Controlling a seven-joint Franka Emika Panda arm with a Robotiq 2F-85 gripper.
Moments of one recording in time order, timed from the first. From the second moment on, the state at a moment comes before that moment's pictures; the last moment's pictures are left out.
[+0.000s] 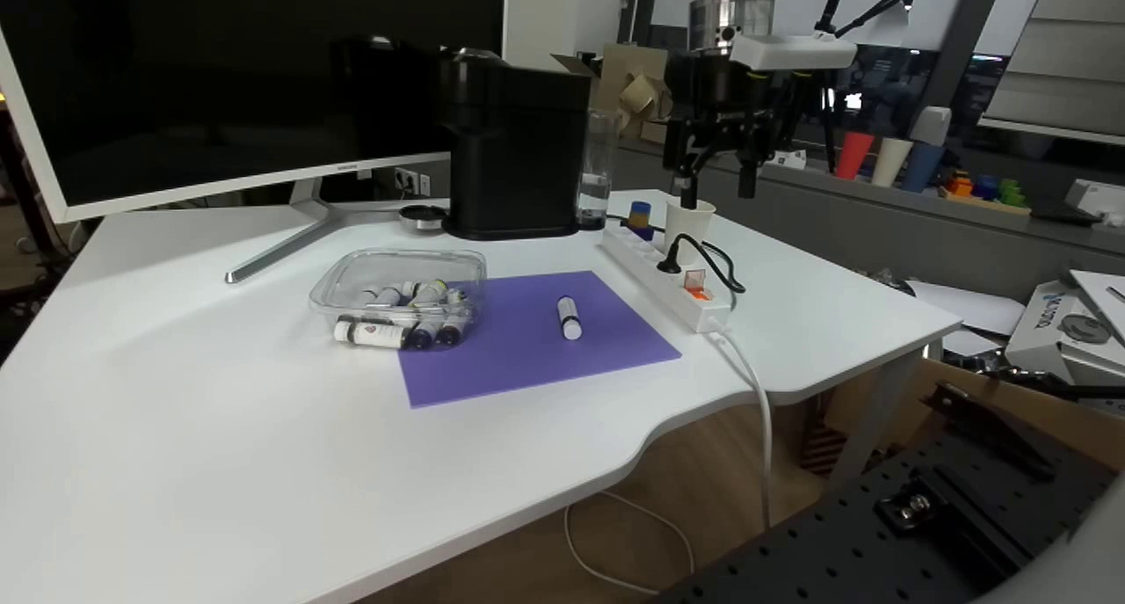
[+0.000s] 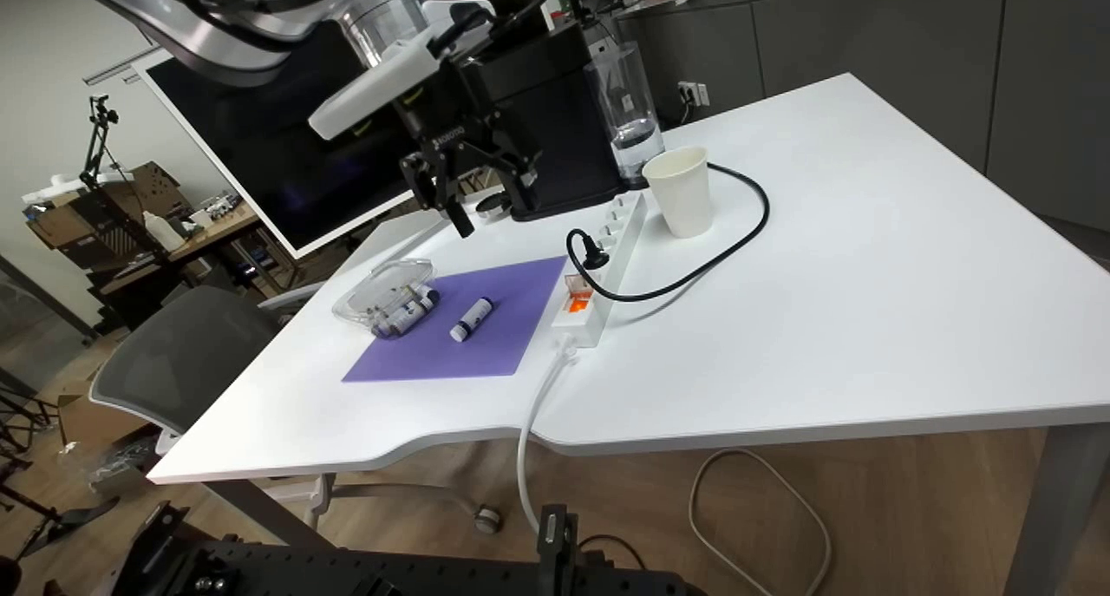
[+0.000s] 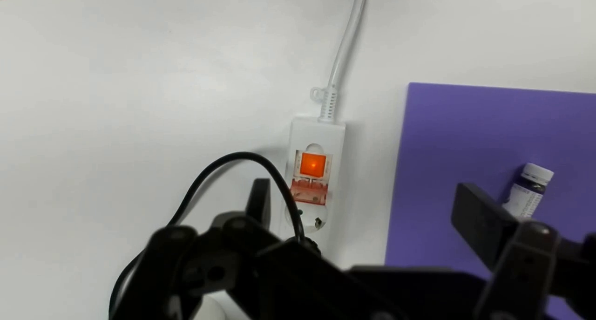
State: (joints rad) arm -0.17 0.12 -0.16 -2.36 -0.18 2.38 -0.17
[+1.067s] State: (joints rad) arm -0.21 0.37 -0.17 -2.30 -0.16 2.60 -0.22
